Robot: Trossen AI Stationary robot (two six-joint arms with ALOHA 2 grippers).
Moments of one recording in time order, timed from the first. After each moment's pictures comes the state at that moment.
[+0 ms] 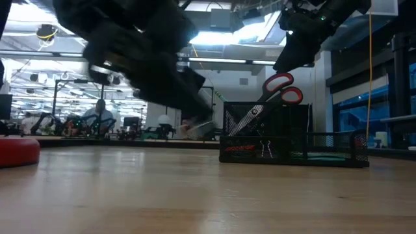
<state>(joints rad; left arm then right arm) -0.20 1.76 0.79 0.39 0.15 0.12 -0.26 1.11 0.89 -0.51 0.17 0.09</state>
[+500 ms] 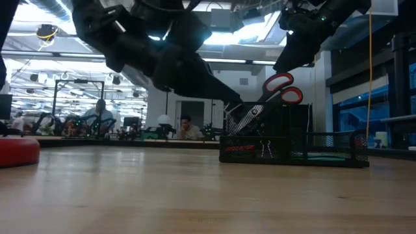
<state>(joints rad) -0.07 1.79 0.79 0.60 0.01 0.22 -0.26 1.11 0.89 -0.51 0.17 0.07</state>
